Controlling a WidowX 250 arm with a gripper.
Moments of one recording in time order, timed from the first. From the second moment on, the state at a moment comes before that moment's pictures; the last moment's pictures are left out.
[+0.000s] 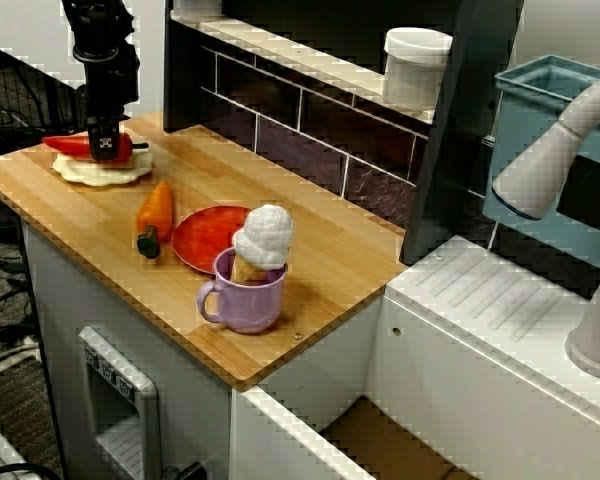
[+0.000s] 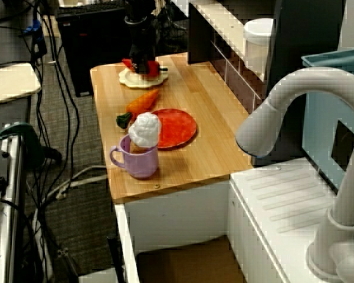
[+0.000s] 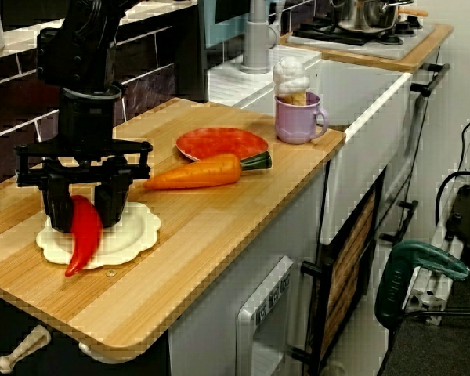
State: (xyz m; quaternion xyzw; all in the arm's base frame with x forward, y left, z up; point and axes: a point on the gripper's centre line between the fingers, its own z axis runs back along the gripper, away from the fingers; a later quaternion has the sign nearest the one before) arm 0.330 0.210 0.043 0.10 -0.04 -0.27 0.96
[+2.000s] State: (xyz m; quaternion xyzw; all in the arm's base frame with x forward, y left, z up) arm 0.307 0.037 0.101 0.00 -0.06 -0.35 0.94
